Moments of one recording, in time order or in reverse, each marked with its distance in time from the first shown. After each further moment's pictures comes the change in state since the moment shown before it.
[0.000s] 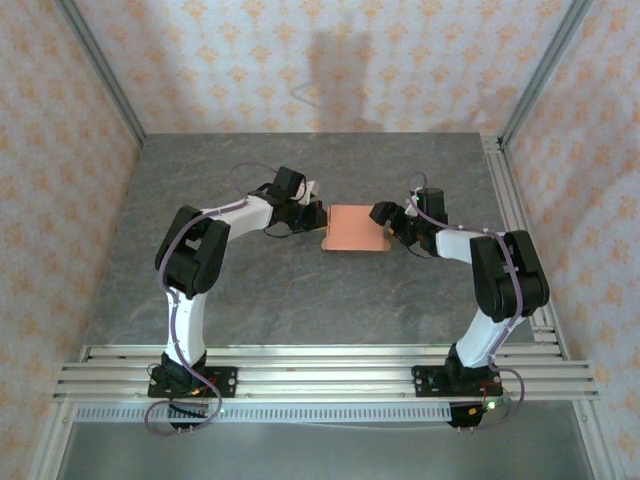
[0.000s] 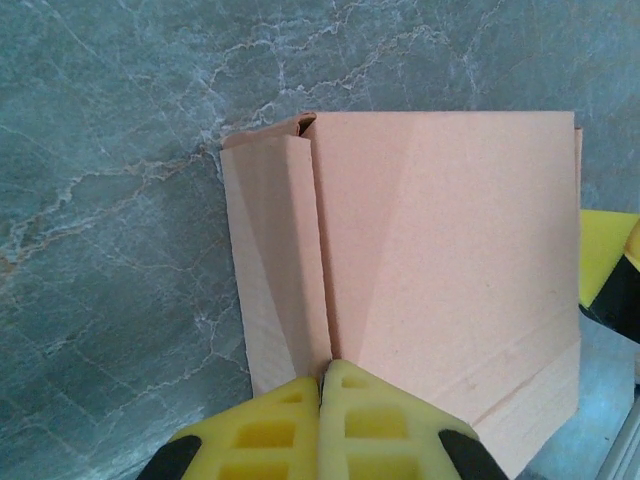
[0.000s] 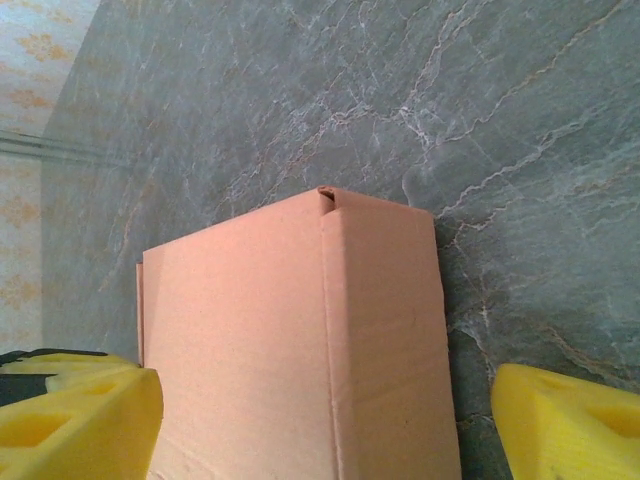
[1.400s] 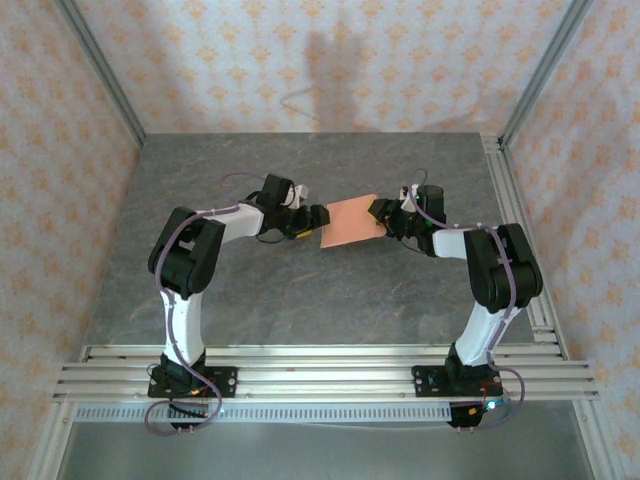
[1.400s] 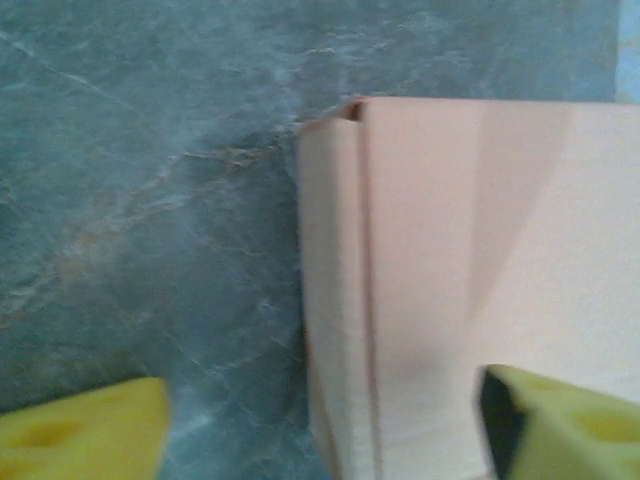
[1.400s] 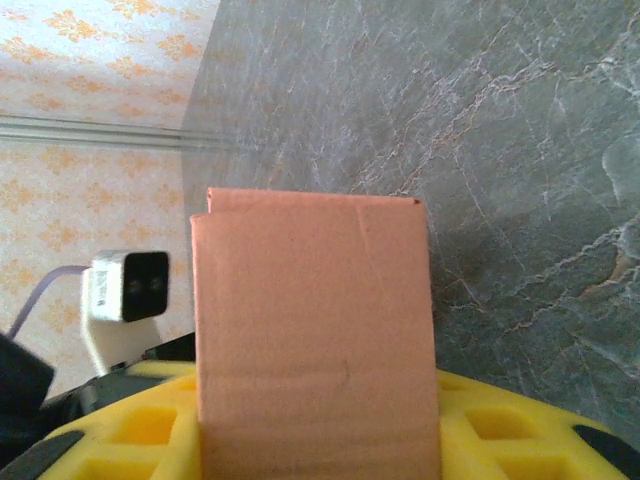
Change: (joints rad) left arm 0.039 -0.052 -0.143 0.166 0.018 -0.072; right arm -0.002 0.068 0.000 0.238 -0.212 0.233
